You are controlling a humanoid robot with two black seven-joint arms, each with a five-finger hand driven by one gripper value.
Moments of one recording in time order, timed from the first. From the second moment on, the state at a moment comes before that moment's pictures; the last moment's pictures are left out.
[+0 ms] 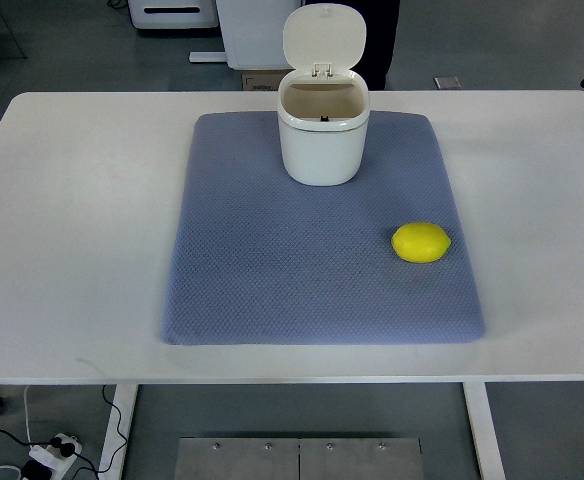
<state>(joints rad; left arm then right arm) -0.02 0.00 -0.10 -0.16 0.00 0.21 -0.12 1.25 -0.81 0.00 0.74 -0.14 0.28 0.16</state>
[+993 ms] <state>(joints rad) -0.02 0.00 -0.10 -0.16 0.00 0.21 -0.12 1.89 -0.81 -0.77 1.00 -0.17 0.37 0.17</state>
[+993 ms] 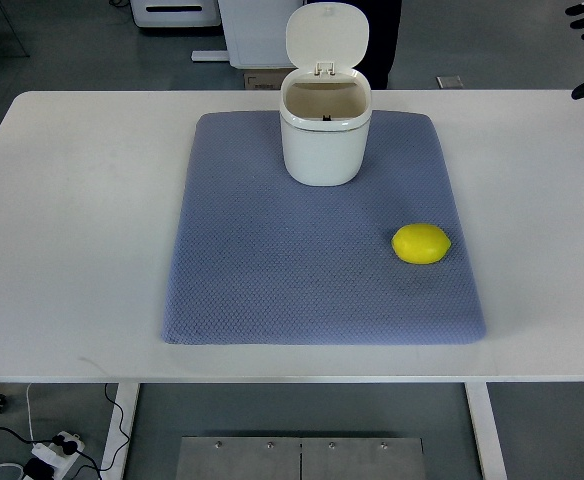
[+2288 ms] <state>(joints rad) -0.02 0.00 -0.10 -0.16 0.00 0.21 -0.11 1.93 -0.42 -0.96 1.26 -0.37 0.21 0.09</state>
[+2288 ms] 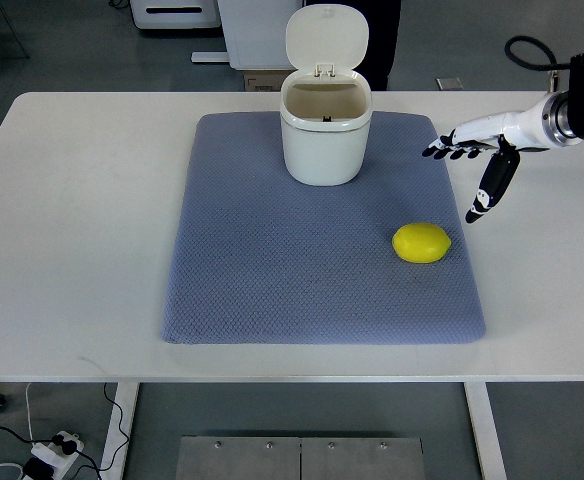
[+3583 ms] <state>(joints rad) -0.02 0.00 -0.10 -0.16 0.00 0.21 -0.12 1.77 -0.31 -0.95 1.27 -0.37 0.04 0.10</state>
